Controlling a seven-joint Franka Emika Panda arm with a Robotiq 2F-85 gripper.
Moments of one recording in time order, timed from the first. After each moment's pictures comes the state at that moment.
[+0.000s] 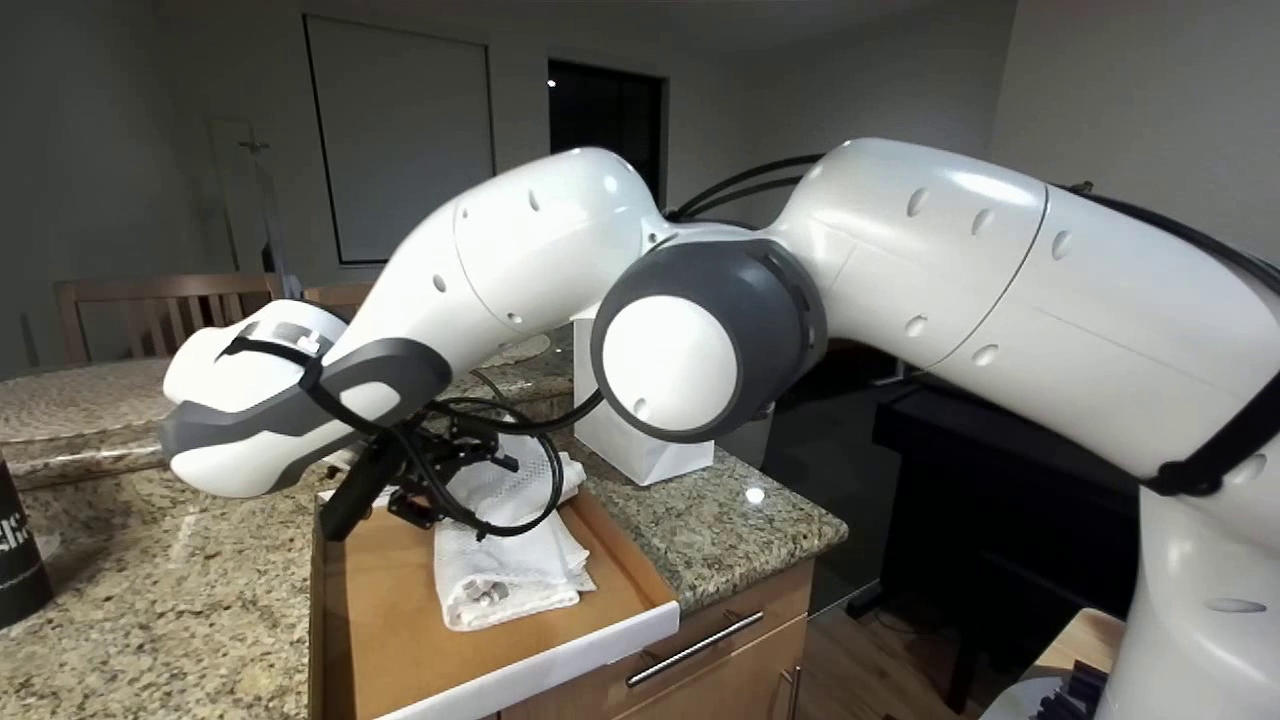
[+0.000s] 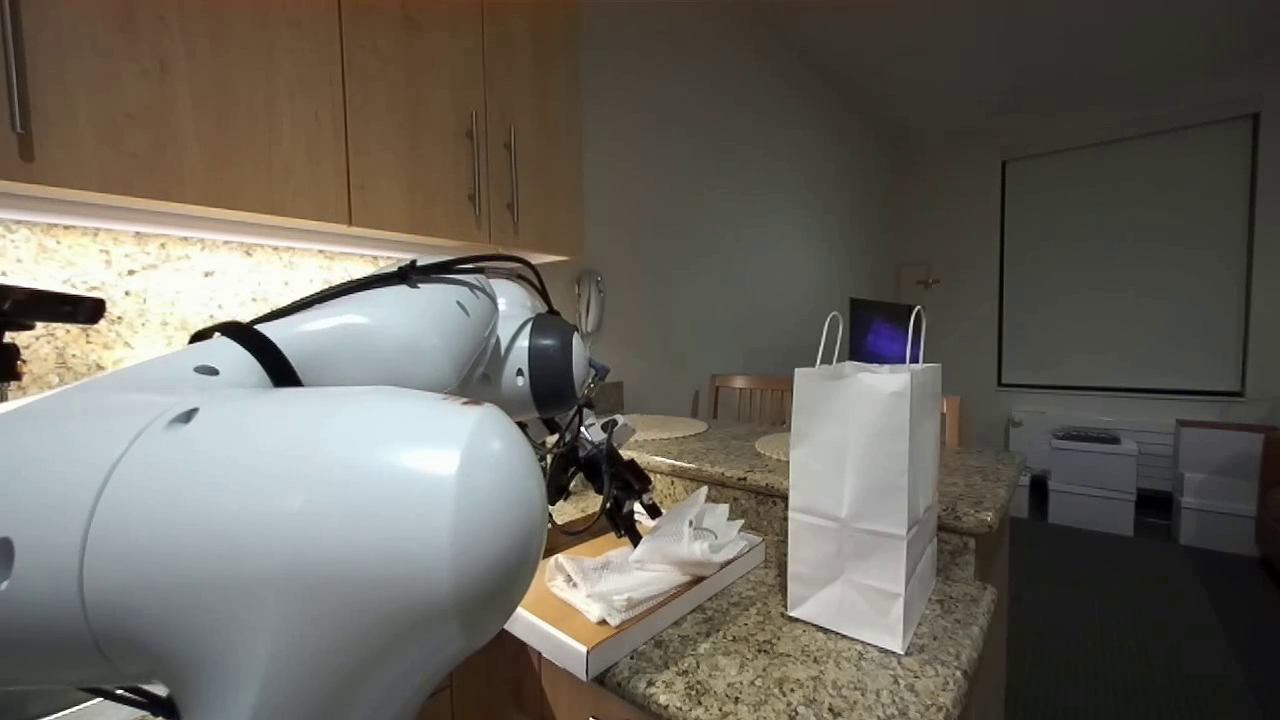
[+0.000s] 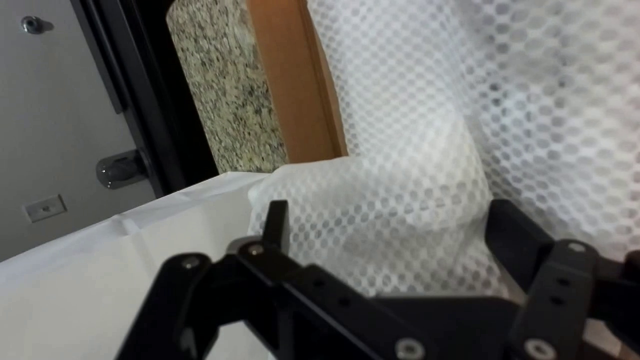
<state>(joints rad) 0.64 1.18 -0.06 -0.78 -0.58 1.27 1.04</state>
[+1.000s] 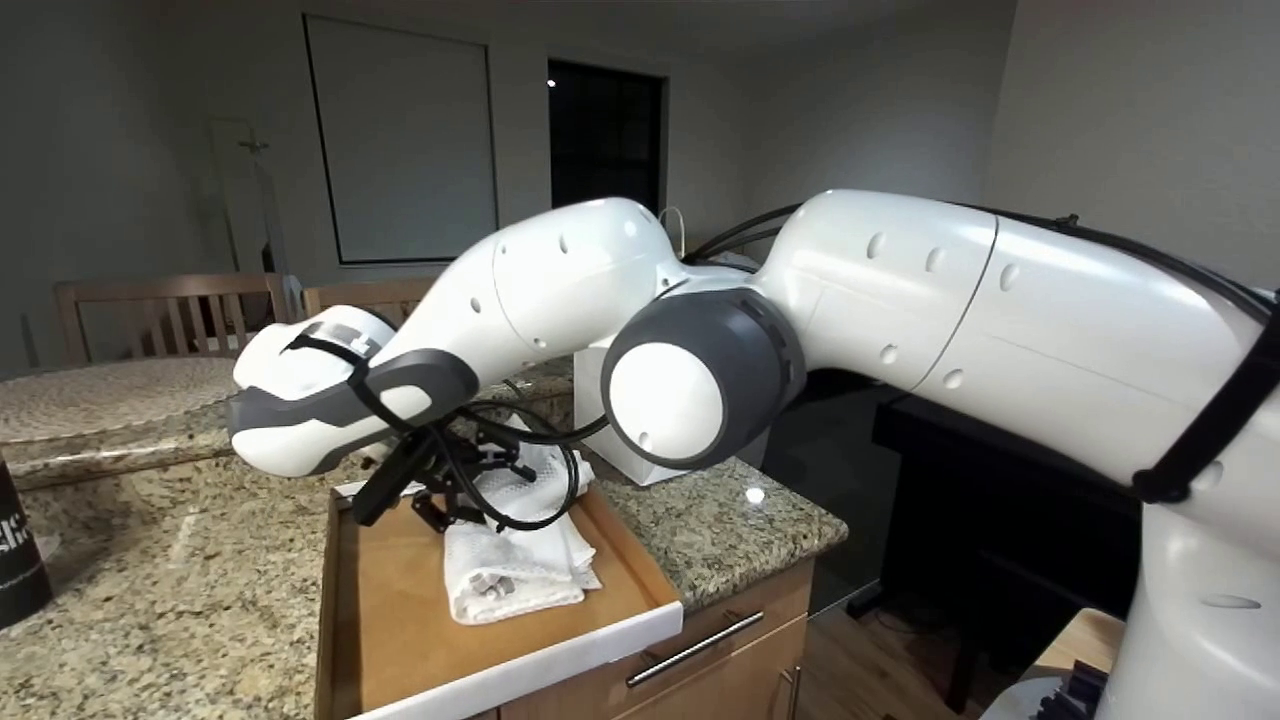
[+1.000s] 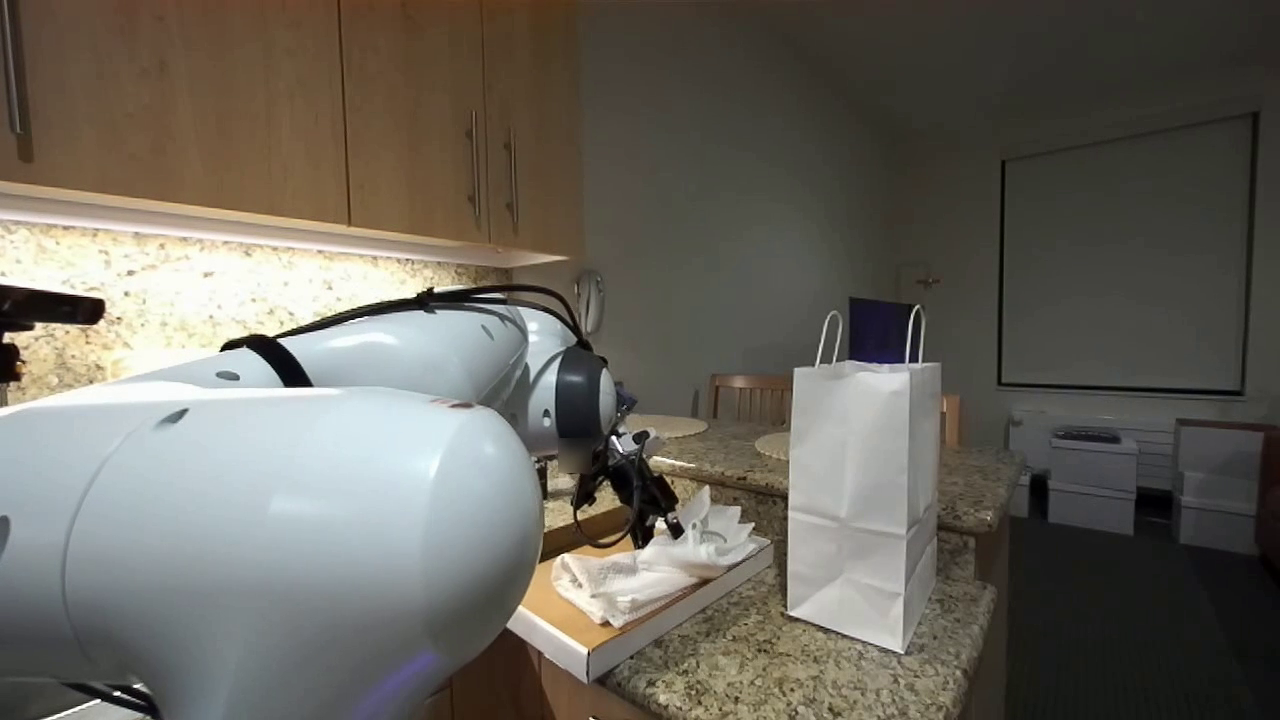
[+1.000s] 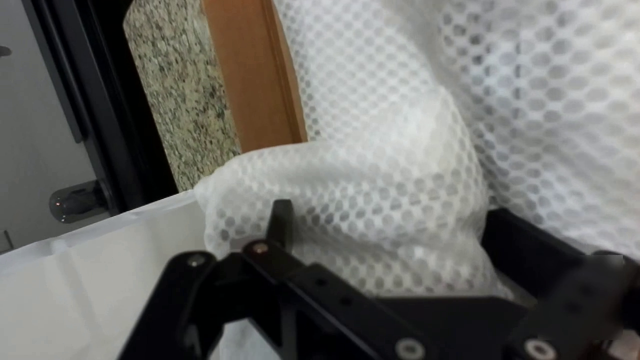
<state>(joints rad) 0.55 1.29 -0.03 -0.63 -0.53 1.27 0.98</state>
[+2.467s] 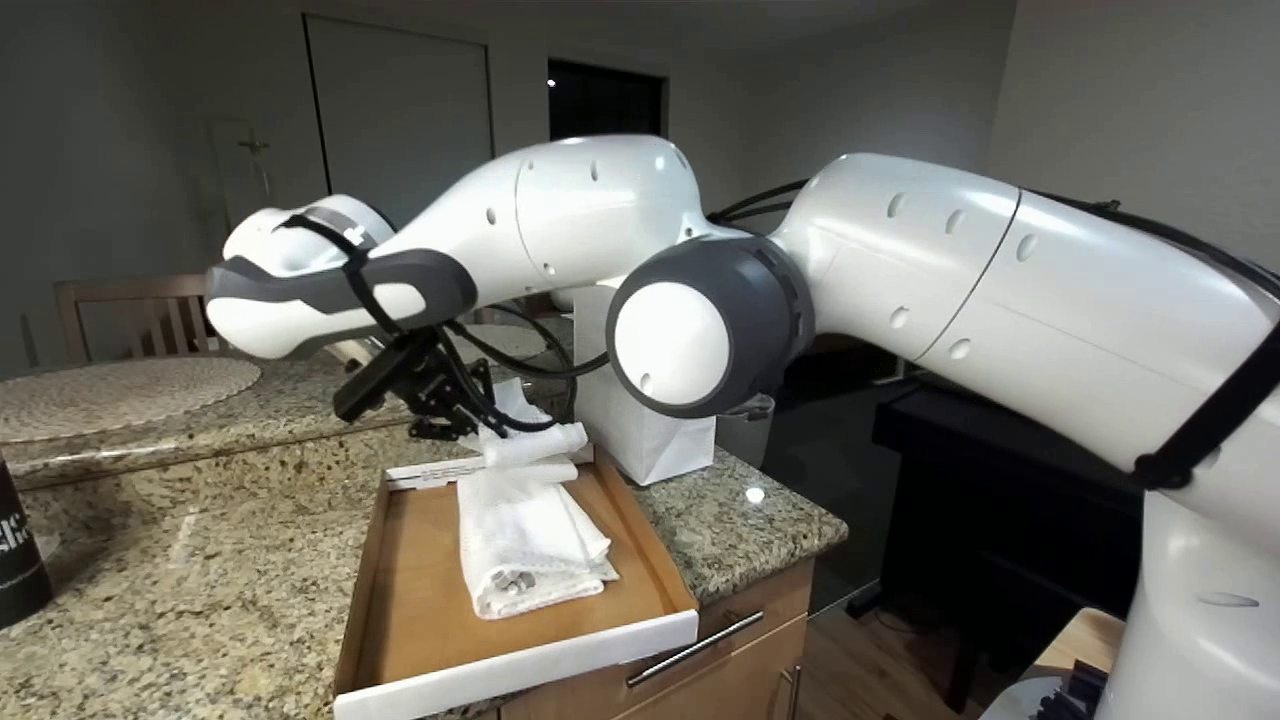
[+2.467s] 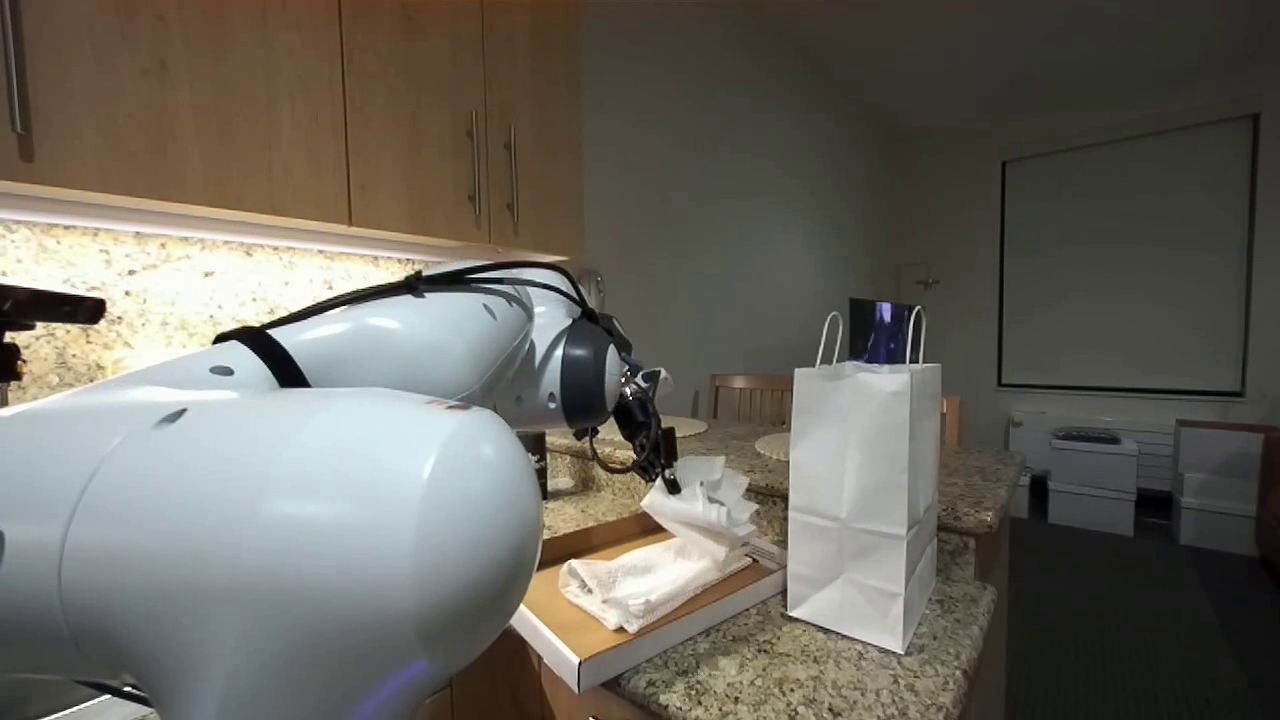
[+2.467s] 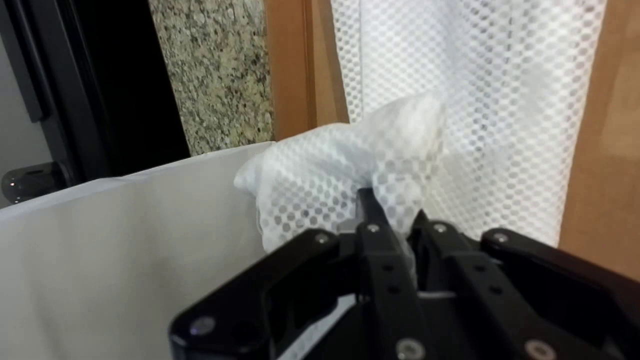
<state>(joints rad) 0.52 1.20 0.01 -0.50 -0.52 1.18 0.81</state>
